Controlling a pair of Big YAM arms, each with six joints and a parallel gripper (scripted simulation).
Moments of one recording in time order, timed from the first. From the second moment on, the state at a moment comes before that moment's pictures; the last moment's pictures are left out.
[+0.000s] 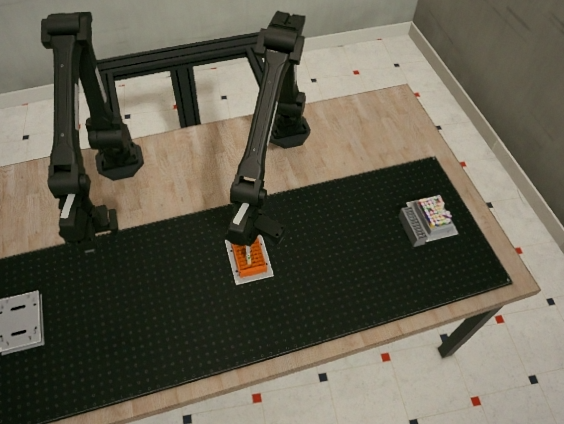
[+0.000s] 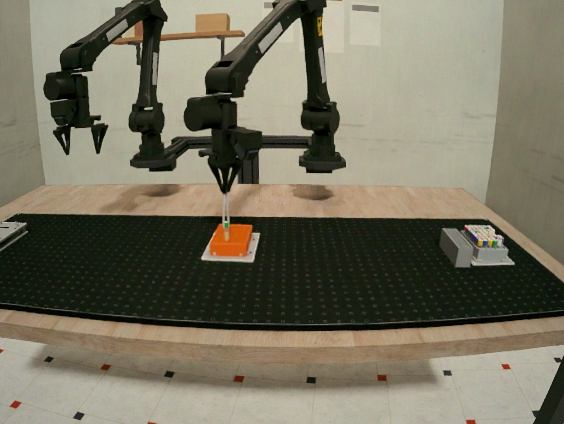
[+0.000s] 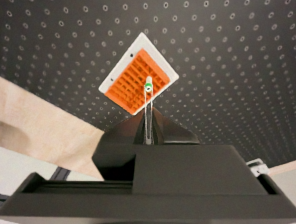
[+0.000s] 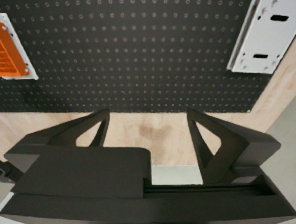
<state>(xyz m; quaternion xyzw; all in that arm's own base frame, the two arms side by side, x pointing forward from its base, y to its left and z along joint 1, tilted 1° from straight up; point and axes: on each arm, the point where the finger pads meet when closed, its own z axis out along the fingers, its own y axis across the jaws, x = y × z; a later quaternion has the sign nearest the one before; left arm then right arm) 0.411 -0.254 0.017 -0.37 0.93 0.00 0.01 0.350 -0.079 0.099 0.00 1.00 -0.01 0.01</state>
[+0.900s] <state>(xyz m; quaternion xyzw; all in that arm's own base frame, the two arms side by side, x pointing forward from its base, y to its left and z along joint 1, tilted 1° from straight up) 0.413 -0.253 0.016 -0.37 0.93 0.00 0.01 0.350 -0.079 0.099 0.00 1.00 -0.01 0.01</state>
